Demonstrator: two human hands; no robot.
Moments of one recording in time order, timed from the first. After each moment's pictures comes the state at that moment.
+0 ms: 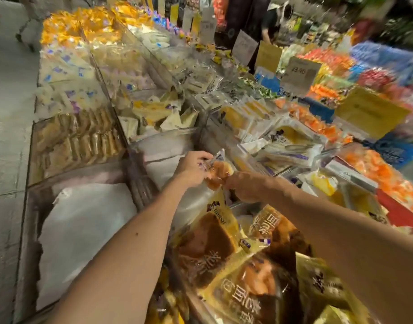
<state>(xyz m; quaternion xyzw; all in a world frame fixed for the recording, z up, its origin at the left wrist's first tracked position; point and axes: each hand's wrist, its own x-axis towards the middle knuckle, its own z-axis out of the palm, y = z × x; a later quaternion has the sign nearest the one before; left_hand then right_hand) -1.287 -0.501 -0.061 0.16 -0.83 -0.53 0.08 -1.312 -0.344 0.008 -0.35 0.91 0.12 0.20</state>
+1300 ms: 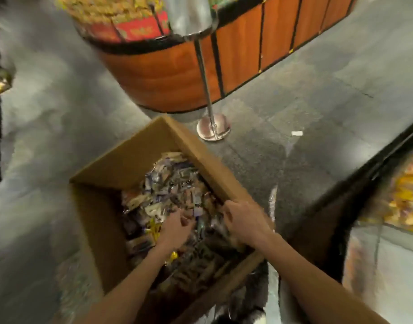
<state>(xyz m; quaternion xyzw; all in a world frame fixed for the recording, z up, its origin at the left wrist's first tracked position) -0.430 -0.154 -0.149 0.82 -0.40 -0.38 0.12 -0.627 -0.241 -0.111 -0.82 0.46 0.04 0.35</state>
